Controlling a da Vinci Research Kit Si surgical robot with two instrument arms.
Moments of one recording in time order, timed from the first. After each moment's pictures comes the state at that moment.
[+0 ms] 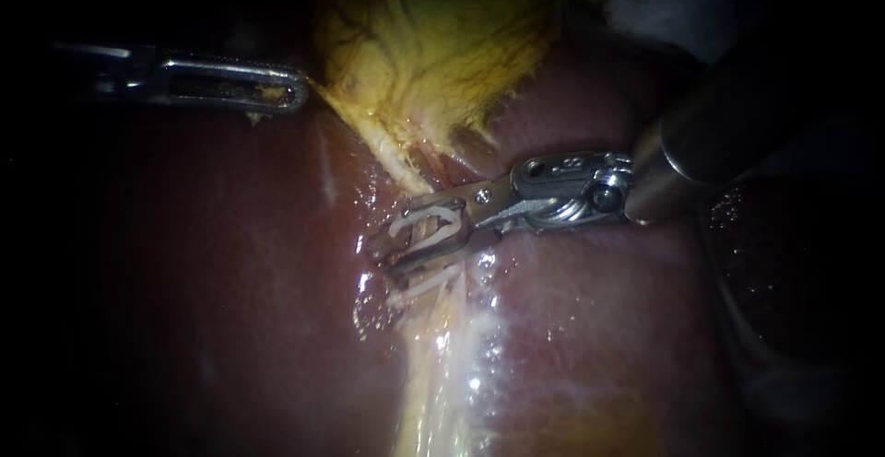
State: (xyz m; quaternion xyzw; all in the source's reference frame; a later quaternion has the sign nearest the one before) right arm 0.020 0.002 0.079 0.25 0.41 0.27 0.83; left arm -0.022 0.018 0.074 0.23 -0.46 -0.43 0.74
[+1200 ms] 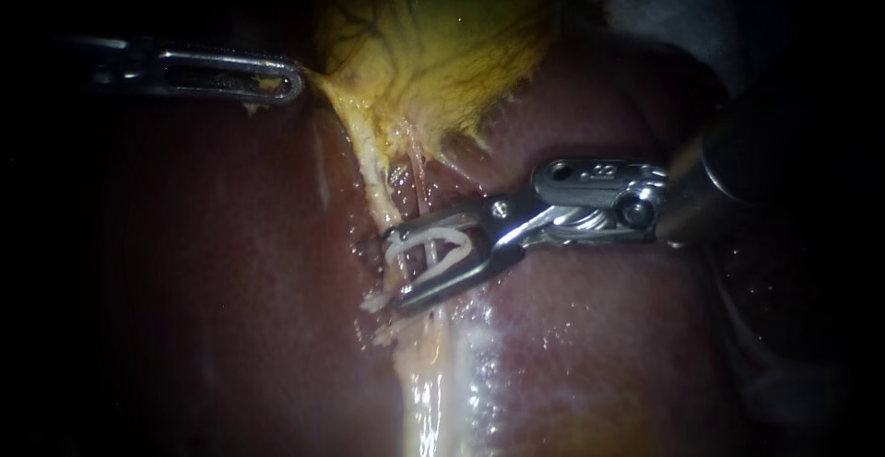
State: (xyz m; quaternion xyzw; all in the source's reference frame) right arm 0.019 0.001 0.072 0.40 0.51 0.20 0.73; left arm -0.022 0.018 0.074 0.22 -0.46 -0.43 0.74
